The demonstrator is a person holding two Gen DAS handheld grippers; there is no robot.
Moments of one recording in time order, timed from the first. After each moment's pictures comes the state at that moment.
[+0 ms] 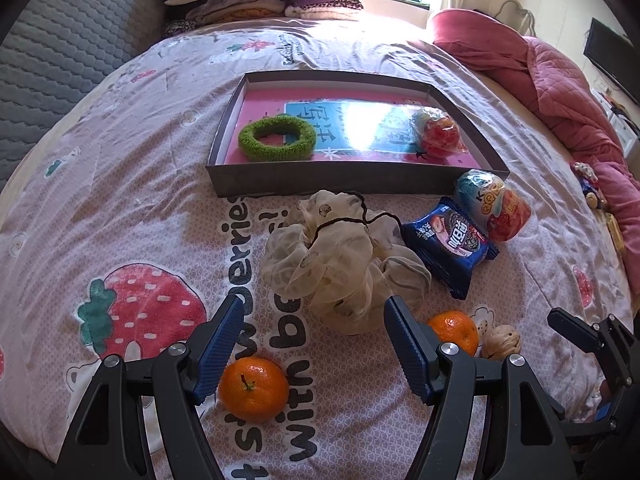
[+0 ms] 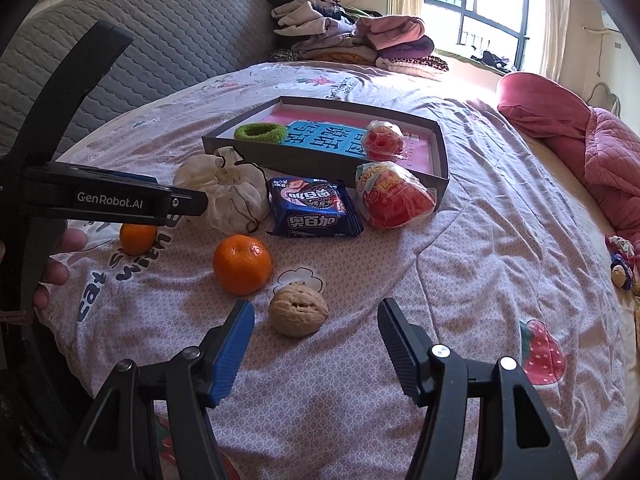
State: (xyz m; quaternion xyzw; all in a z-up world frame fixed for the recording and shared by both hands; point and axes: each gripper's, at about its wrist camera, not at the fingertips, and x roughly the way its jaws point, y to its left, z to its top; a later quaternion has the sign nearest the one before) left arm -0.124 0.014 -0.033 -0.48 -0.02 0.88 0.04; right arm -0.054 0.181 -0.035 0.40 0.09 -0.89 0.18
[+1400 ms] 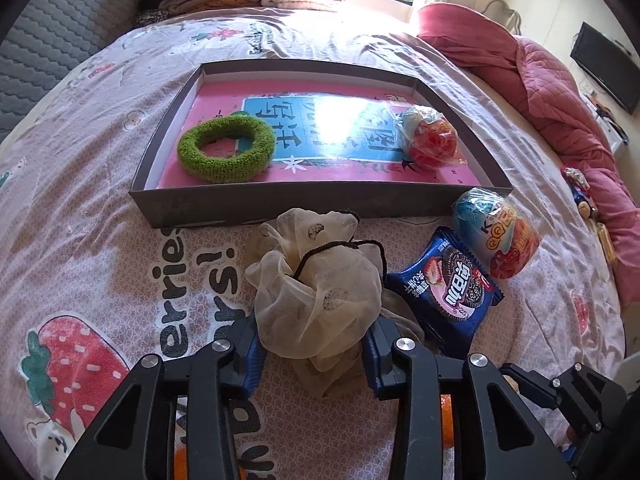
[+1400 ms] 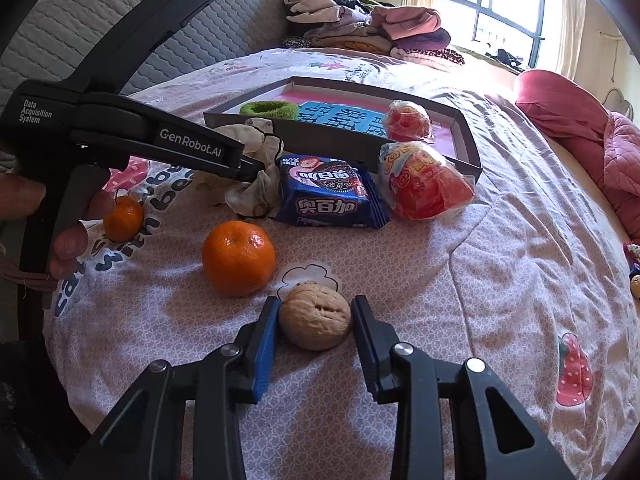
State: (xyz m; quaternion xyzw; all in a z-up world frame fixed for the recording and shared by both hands) left arm -0.180 0.031 -0.060 -0.49 -0.04 0.87 0.09; right arm -0.073 0.169 -0.060 0.41 0.10 -0.88 0.20
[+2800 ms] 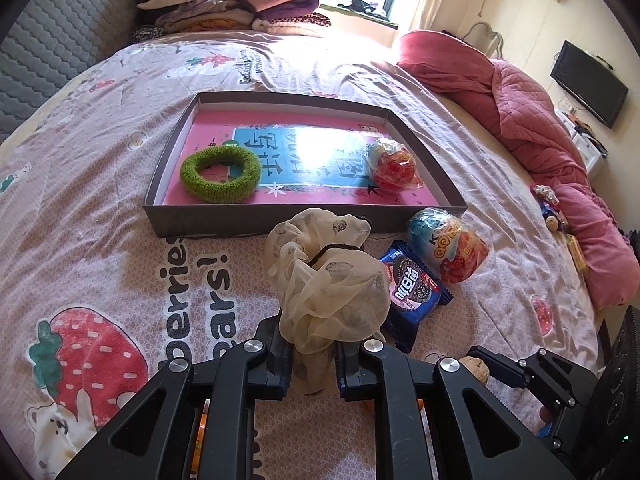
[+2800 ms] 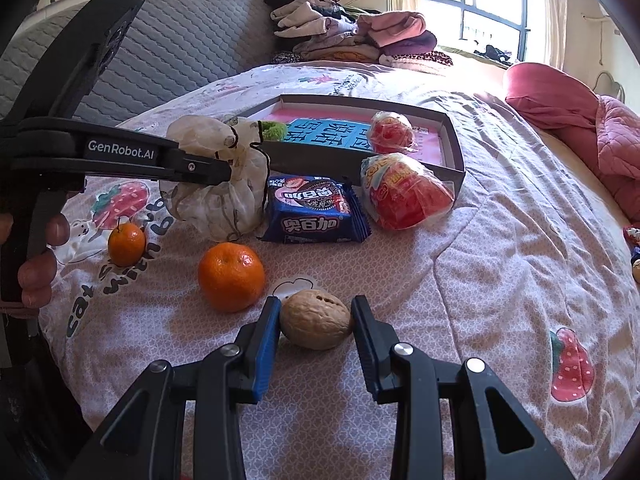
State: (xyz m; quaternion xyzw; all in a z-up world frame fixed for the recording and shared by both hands) left arm -0.149 0.027 -0.028 -0.45 -0.07 0.88 0.11; right arm -0.073 0.182 -0.051 0.40 0.07 -0.89 0.20
